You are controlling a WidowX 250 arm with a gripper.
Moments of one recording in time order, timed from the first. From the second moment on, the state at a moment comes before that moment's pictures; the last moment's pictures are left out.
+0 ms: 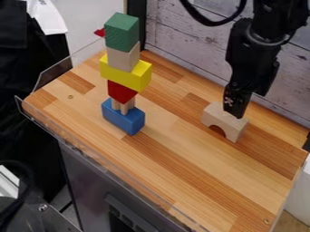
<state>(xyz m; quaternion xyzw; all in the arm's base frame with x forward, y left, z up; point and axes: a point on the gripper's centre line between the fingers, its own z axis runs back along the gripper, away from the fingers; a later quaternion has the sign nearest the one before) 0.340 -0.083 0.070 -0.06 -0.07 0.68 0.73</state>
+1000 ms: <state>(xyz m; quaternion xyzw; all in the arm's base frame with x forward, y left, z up) 0.336 -0.048 0.033 -0.04 -0.01 0.73 0.68</state>
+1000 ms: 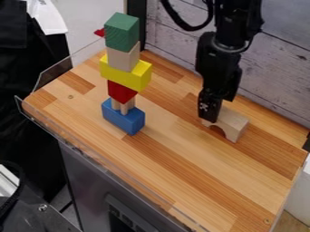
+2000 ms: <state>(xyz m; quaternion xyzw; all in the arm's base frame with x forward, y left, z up) 0.327 -0.057 0.016 -0.06 0.00 0.74 0.67</state>
